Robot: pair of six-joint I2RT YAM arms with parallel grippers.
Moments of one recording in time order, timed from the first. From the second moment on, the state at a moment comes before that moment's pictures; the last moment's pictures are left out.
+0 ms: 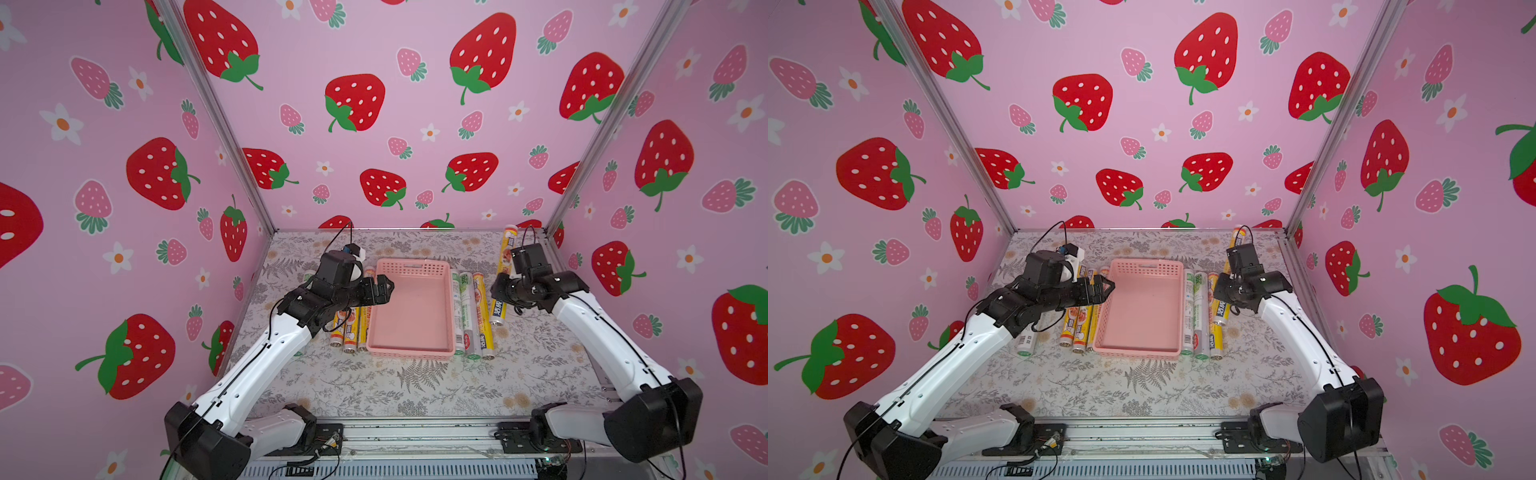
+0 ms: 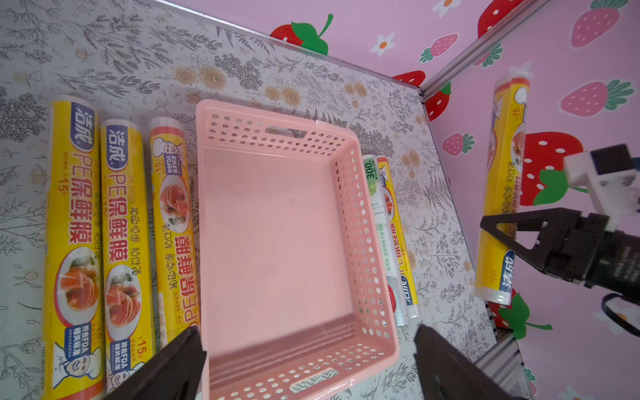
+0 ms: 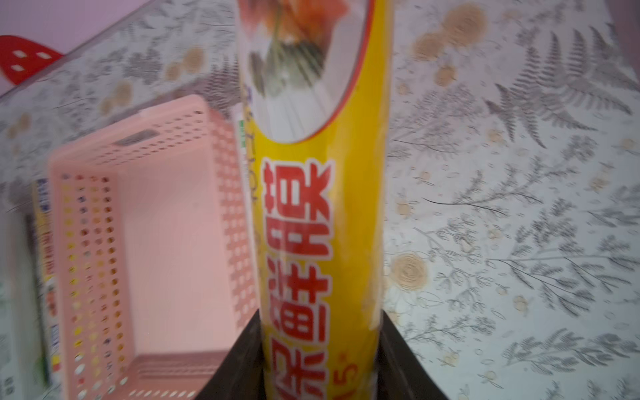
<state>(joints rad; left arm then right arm) -0.48 1.19 1.17 -0.64 0.18 -0.51 0.31 1.32 1.26 -0.89 0.05 0.56</state>
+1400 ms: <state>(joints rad) -0.49 1.20 0.94 -0.52 0.21 -0.59 0.75 1.72 1.34 -0.86 0.15 0.87</state>
